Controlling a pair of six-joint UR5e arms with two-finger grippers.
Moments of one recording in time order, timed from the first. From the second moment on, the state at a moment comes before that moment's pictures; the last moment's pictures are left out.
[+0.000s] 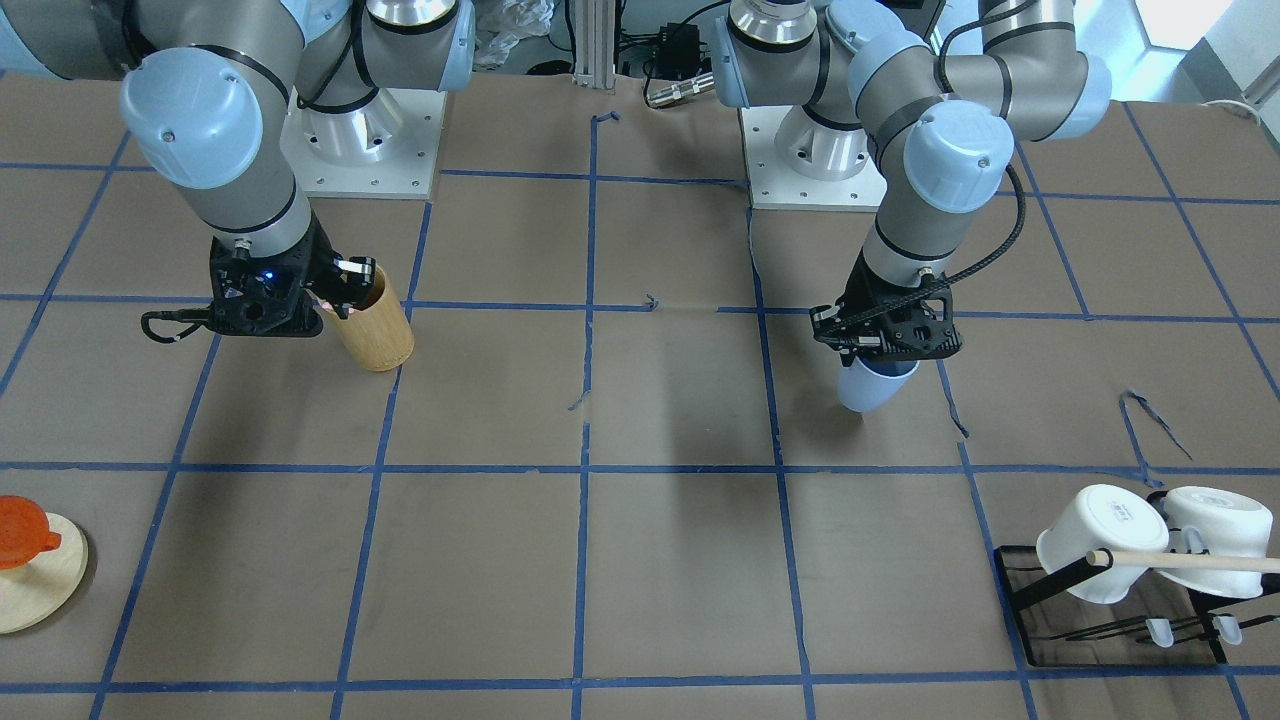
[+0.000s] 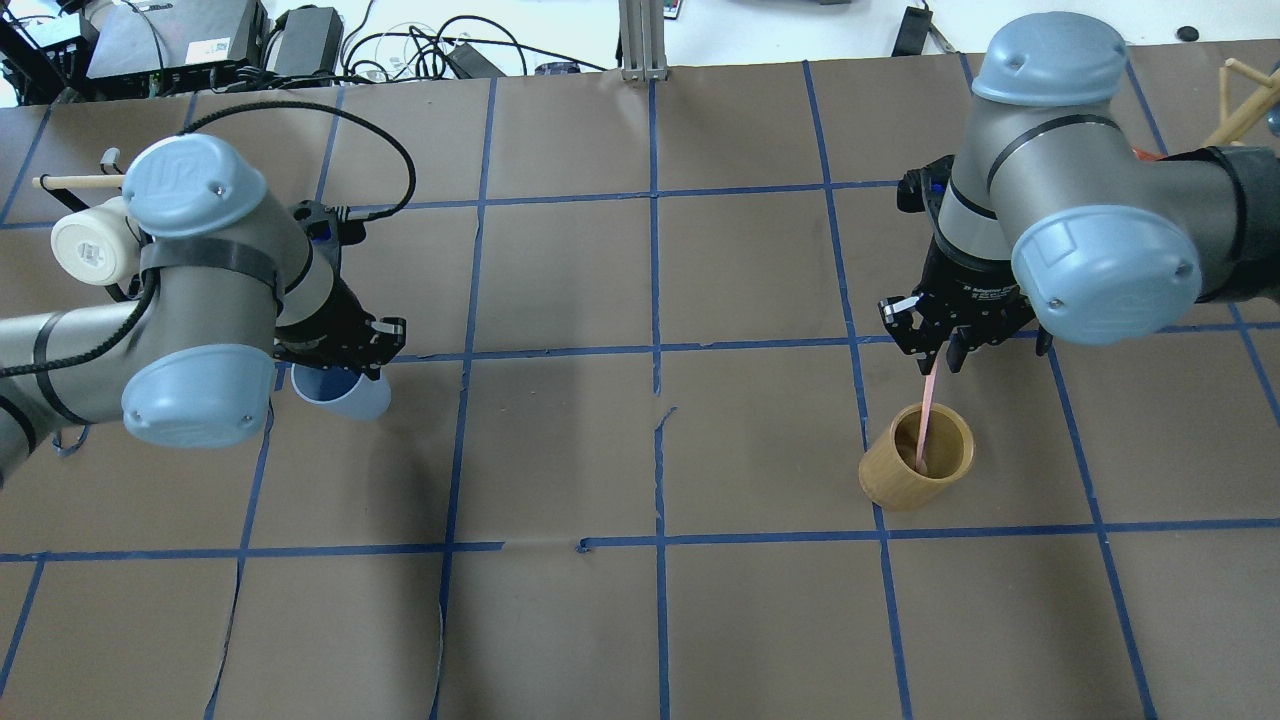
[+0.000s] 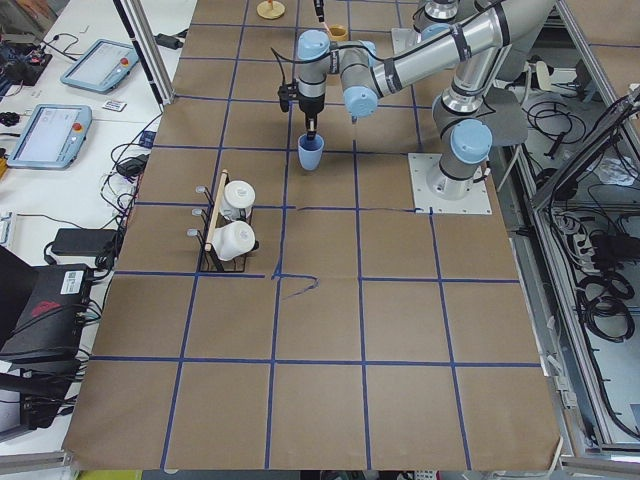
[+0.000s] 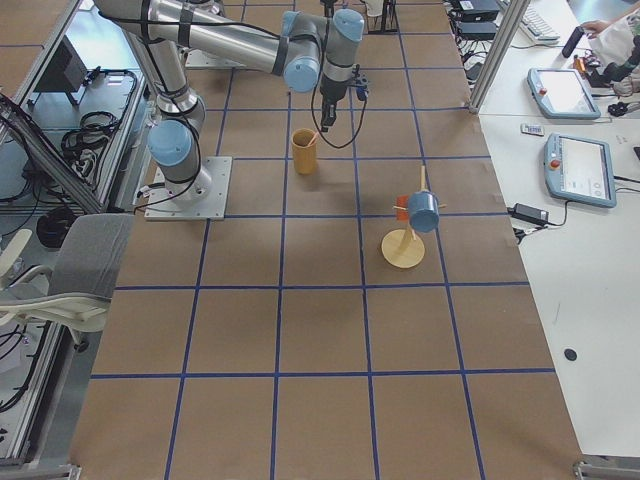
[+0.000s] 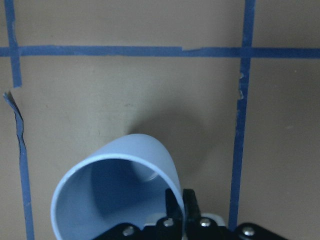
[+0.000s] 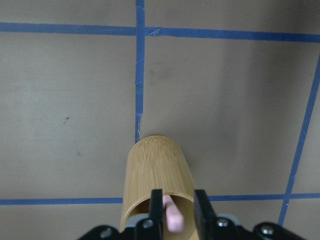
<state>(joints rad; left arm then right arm) -1.49 -1.62 -2.00 -1.05 1.60 -0.04 1.54 -1.53 1.87 -1.75 -1.65 -0.06</state>
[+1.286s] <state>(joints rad) -1.94 -2.07 -1.47 -1.08 1.54 -0.58 1.54 -1.63 1.74 -1.69 -1.61 -0.06</state>
